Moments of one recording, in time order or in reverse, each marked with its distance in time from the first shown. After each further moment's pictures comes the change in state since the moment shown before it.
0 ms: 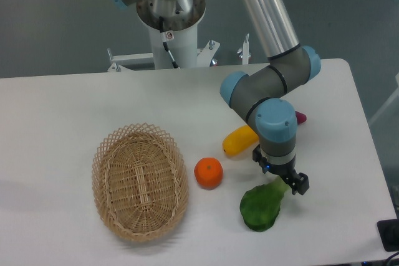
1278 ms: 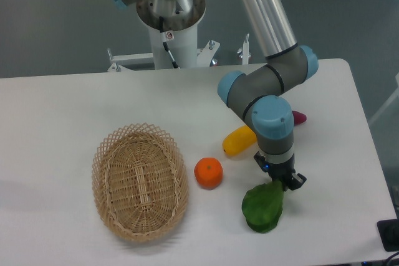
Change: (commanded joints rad) arm 0.006 0.023 -0.002 0.016 -0.003 -0.006
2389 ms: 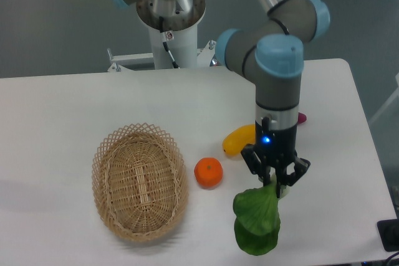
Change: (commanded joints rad) arm -0.014 0.236 0.060 -0.015 -0.374 -0.345
